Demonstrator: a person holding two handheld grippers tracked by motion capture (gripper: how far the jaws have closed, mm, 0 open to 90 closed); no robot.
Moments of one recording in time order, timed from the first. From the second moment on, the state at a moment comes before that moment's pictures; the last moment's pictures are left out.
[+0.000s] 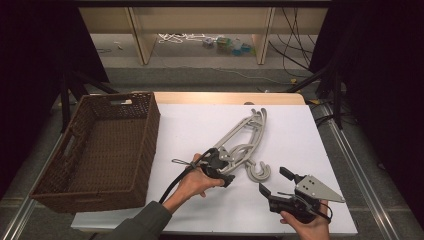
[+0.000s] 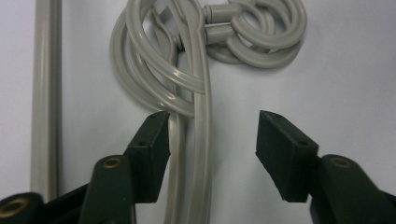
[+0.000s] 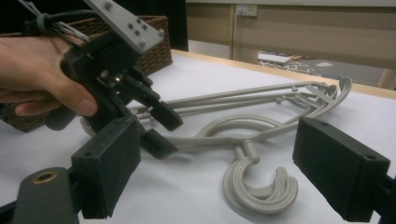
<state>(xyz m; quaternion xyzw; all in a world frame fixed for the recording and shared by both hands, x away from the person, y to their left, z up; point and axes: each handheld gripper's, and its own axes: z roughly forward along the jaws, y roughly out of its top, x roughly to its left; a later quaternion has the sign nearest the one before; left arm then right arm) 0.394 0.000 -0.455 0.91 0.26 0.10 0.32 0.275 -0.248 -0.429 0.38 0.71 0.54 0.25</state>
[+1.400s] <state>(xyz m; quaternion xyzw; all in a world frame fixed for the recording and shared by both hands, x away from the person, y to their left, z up) 0.416 0.013 -0.421 0.83 0.35 0.02 0.44 0.277 -0.247 -0.431 0.37 0.71 0.54 0.24</state>
